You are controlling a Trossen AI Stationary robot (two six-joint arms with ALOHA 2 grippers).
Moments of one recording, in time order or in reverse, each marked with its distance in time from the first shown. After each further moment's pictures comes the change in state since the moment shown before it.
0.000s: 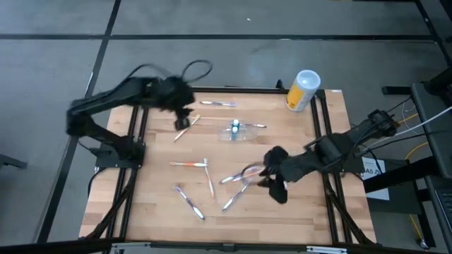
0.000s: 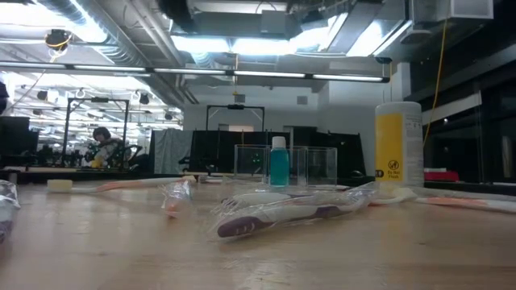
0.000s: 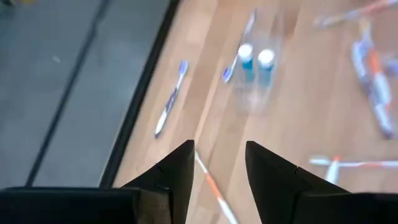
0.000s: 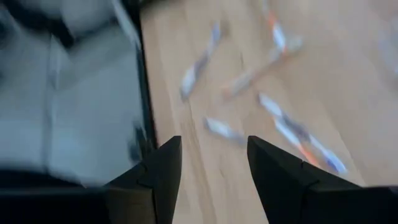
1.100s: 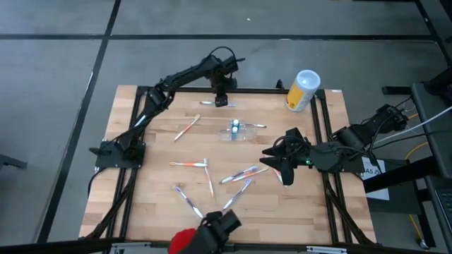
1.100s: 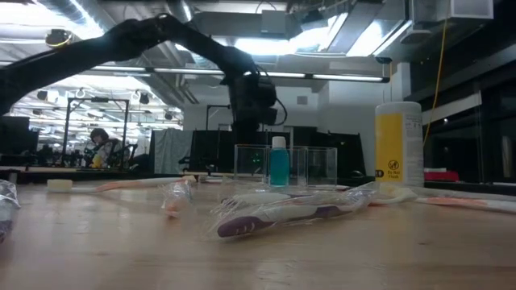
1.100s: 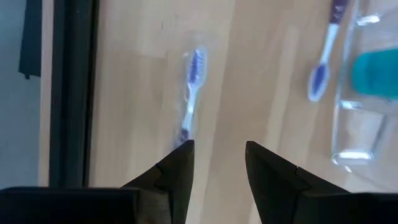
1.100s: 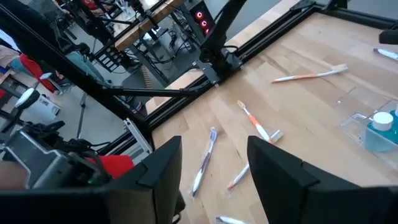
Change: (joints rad) left arm 0.396 1.096 0.713 -0.102 0.430 0.407; right arm 0.050 -0.164 -0.053 0.197 0.383 0.095
